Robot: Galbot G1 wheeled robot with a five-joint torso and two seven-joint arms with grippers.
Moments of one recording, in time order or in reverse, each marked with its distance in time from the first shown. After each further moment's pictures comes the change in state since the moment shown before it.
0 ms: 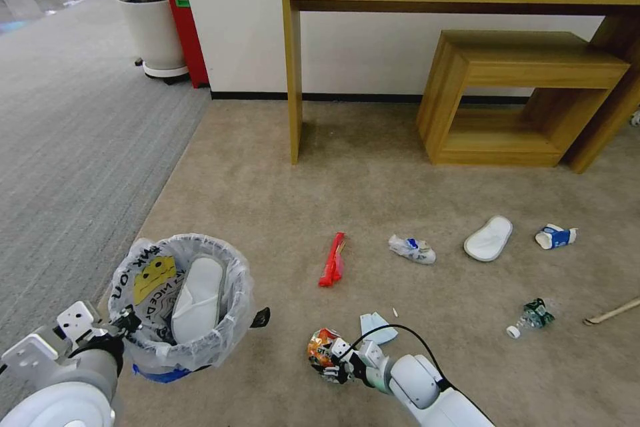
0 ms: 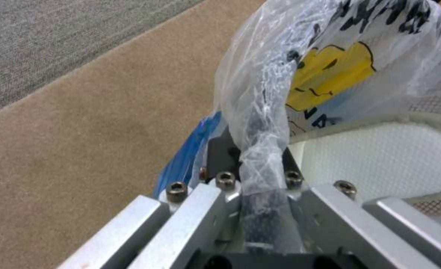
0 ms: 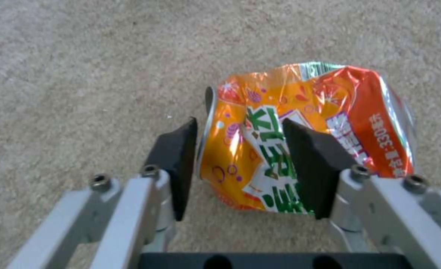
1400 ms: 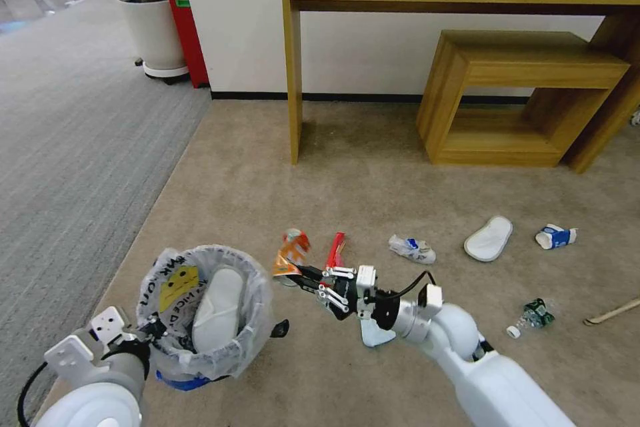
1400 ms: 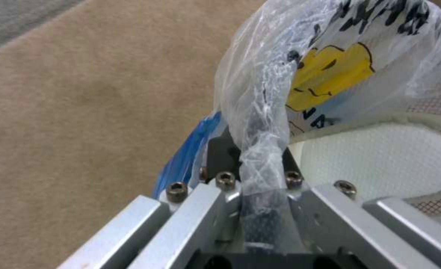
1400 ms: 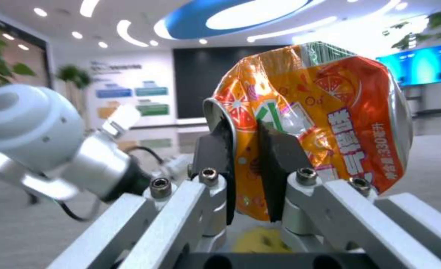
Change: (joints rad) left arm 0.031 -0.031 0.150 0.037 0.103 -0.012 0.044; right arm 0.076 -0.127 0.057 0.477 0.795 0.355 -0.399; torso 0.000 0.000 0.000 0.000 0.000
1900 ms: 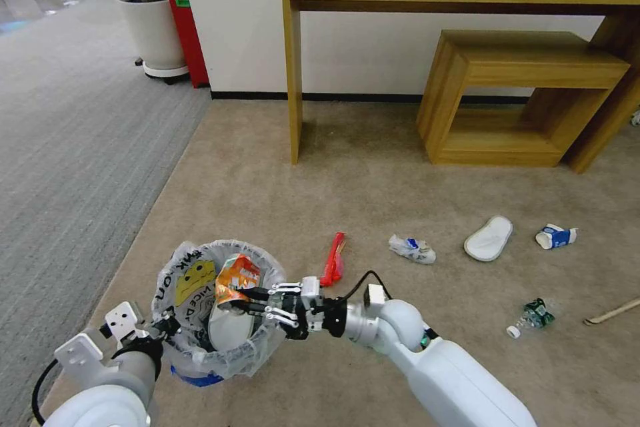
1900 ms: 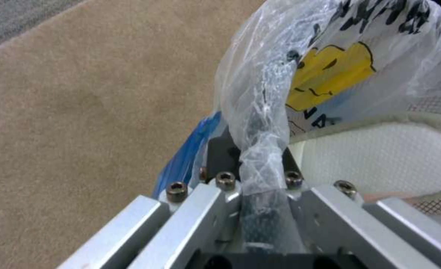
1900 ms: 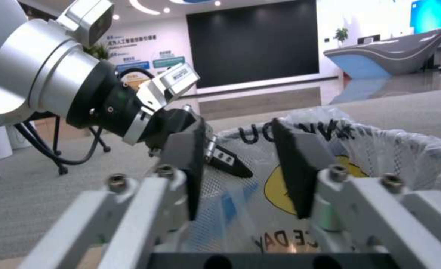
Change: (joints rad) left arm 0.012 0.014 -0.021 -0.057 -0.052 0.011 0.002; right arm 0.121 0.096 -0.196 -0.179 -0.112 -0.021 0.058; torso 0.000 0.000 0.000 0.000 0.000
